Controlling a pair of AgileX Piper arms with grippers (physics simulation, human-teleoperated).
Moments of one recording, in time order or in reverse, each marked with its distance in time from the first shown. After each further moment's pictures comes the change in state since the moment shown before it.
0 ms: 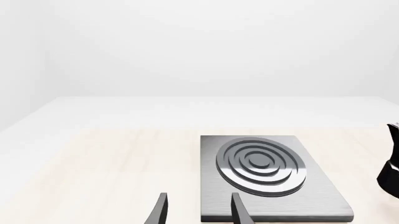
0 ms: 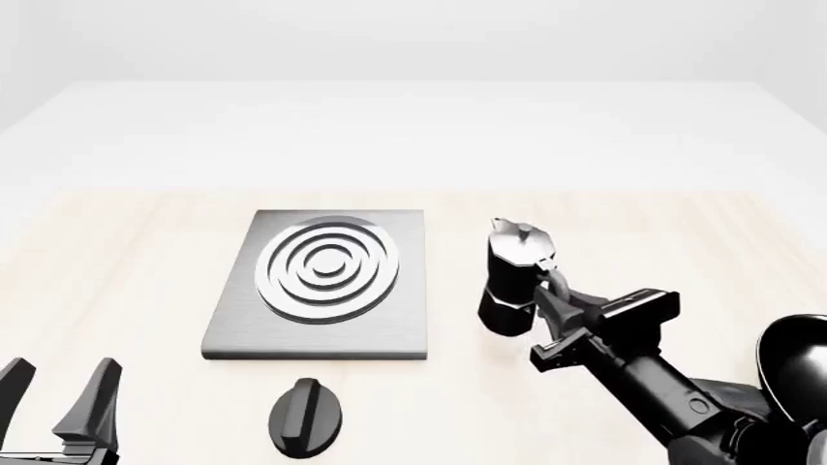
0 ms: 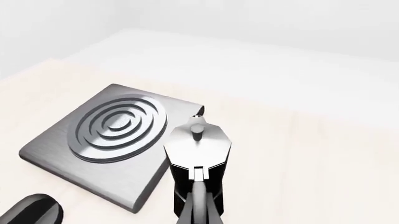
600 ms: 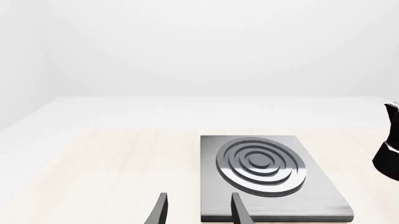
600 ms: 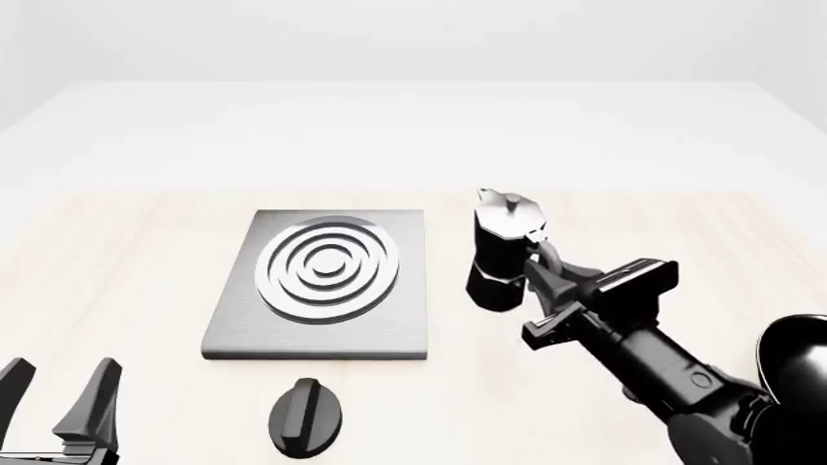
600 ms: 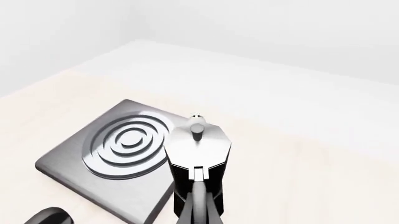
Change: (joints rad) left arm 0.000 0.000 0.000 0.000 0.000; right arm 0.041 -0.098 -0.102 0.150 -0.033
